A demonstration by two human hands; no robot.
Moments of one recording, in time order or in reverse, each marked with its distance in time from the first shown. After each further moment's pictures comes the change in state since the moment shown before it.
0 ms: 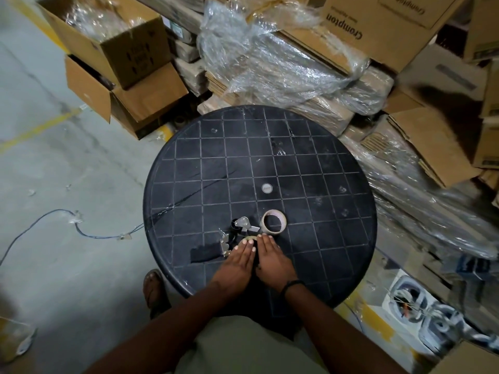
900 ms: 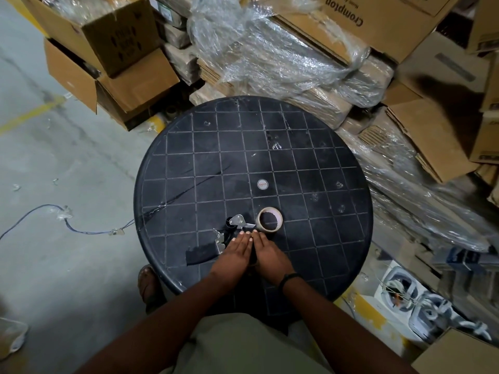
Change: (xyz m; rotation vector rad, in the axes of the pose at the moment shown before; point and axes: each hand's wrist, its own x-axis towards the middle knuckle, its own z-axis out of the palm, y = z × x) left_hand 0.029 -0.010 -0.011 -0.052 -0.084 -0.044; right_hand 0.026 0.018 0.008 0.039 -0.118 -0.011
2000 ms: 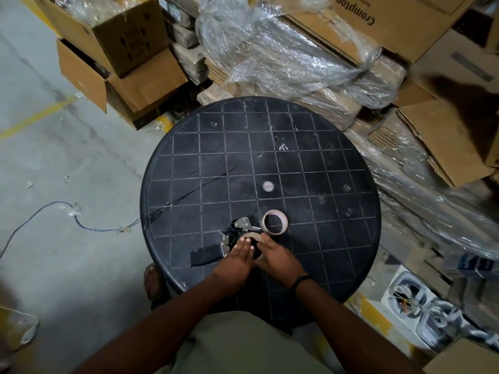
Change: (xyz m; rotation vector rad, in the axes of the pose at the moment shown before) left_hand -0.008 -0.003 -0.002 0.043 -0.059 0.100; right_hand -0.002 0.010 -0.022 0.095 0.001 -0.062
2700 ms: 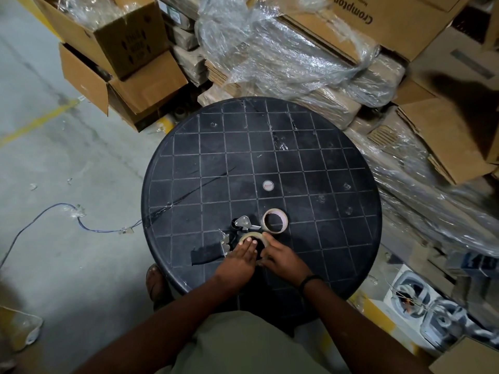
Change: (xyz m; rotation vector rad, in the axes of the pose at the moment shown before) left_hand 0.010 0.007 0.005 0.168 -0.017 0.009; right_hand -0.006 0.031 0.015 0.209 0.120 -0.164
